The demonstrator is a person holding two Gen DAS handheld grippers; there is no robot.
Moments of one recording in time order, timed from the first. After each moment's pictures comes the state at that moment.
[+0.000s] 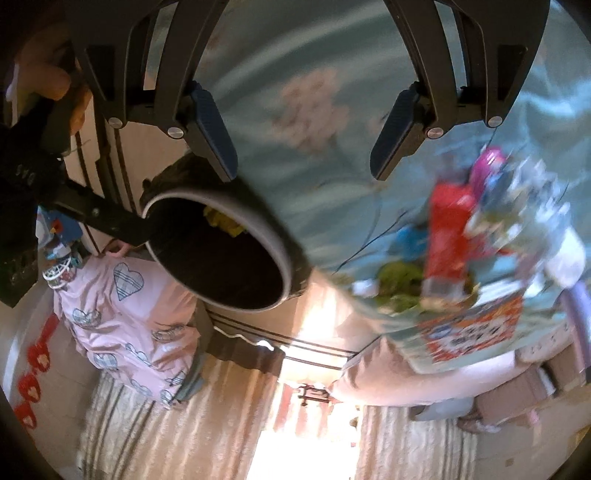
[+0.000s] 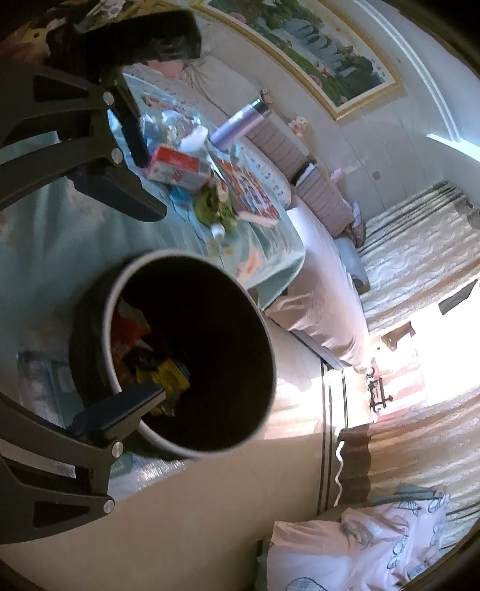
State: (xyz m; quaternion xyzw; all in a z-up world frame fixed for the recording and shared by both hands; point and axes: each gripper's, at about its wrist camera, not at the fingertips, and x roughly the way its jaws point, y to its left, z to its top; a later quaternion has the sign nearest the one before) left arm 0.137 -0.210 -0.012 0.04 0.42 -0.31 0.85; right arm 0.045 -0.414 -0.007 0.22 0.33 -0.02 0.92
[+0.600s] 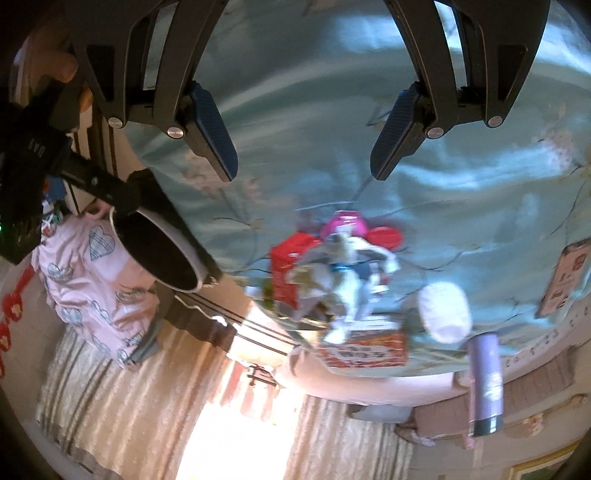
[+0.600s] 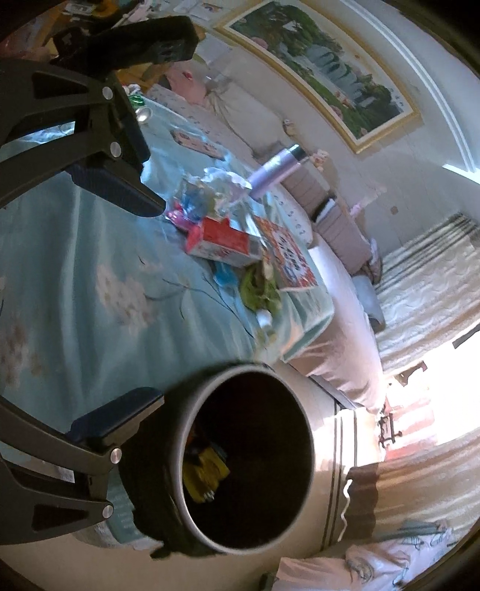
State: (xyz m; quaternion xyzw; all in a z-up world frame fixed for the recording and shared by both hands) left arm 0.125 -0.084 -0.011 -0.02 0.42 -0.24 0.88; right arm 0.049 -0.318 -0.018 0.21 0.35 0.05 0.91
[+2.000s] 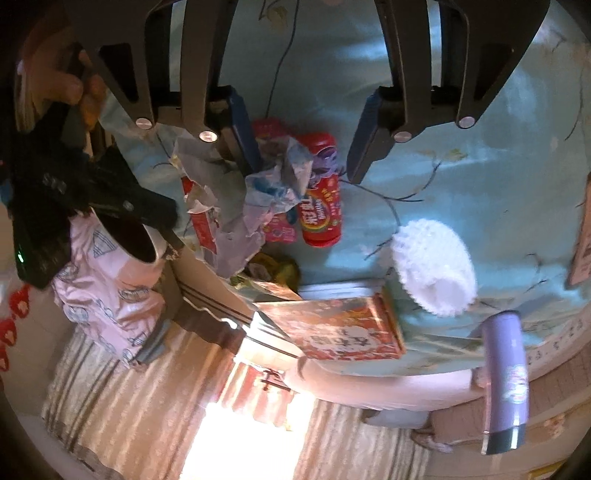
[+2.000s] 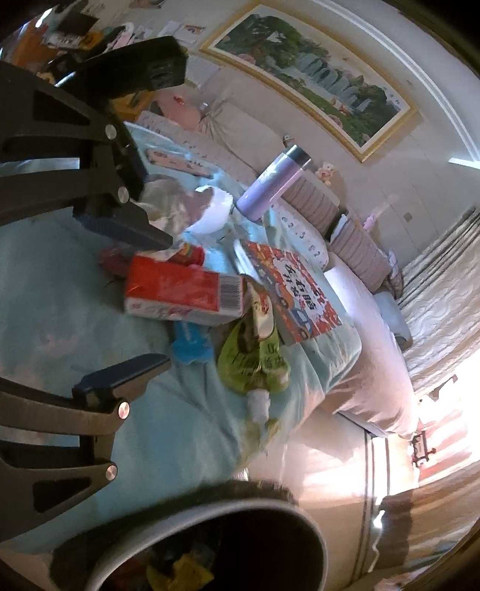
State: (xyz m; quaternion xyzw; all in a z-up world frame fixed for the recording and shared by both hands) left arm 0.233 -0.057 -0.028 -0.02 0.43 -0.29 0.86; right arm 0.167 -0.281 -0.034 0.27 0.37 0.10 0.88
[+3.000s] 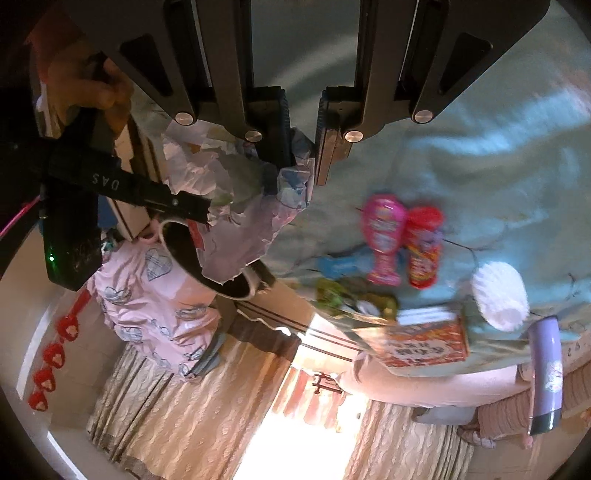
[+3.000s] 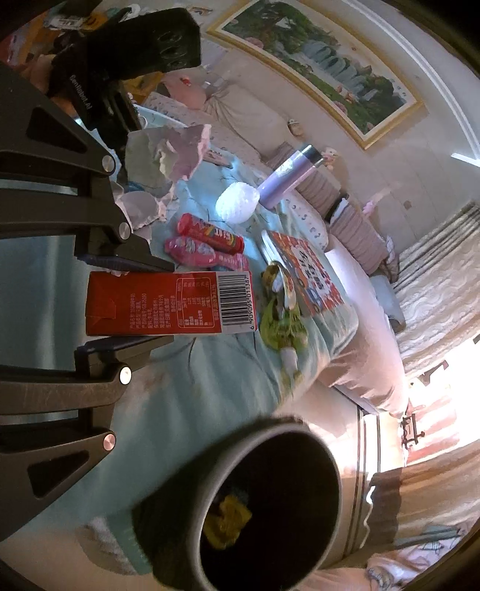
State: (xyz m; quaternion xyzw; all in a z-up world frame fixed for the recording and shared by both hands) left arm 0.133 -0.084 -0.005 -0.02 0.41 -0.38 0.83; right arm 0.068 -0.297 -0.017 0.25 0.37 0.05 0.89
